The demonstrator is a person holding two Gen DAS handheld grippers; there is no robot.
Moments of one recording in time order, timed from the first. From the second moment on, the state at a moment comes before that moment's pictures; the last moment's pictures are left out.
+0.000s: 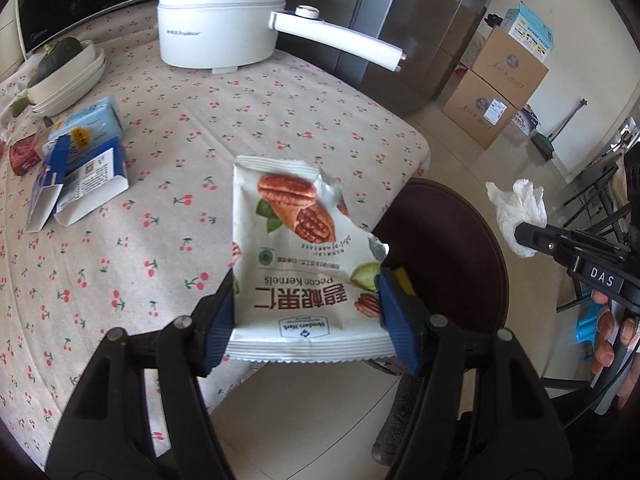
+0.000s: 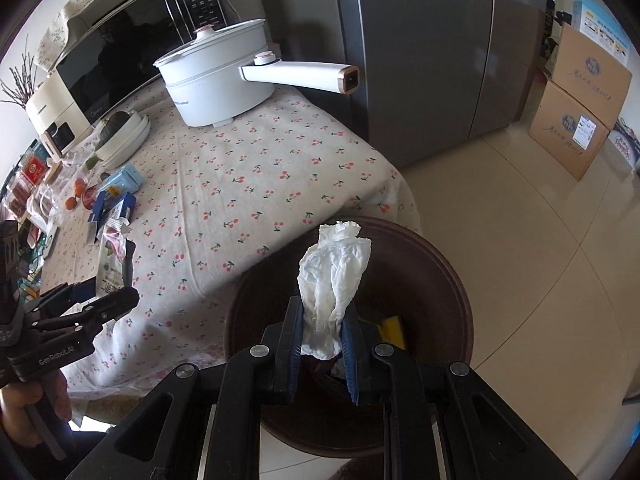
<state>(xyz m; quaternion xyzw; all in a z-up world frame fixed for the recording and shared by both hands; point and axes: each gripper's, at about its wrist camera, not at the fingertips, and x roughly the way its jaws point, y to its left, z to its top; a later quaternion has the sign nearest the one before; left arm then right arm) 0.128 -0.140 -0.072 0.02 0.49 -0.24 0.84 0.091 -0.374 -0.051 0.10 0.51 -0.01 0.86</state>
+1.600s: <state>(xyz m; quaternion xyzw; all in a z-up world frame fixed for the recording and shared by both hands) 0.121 -0.126 -0.074 0.09 0.46 -0.21 0.86 0.084 -0.387 -0.079 0.09 0.54 -0.05 0.83</state>
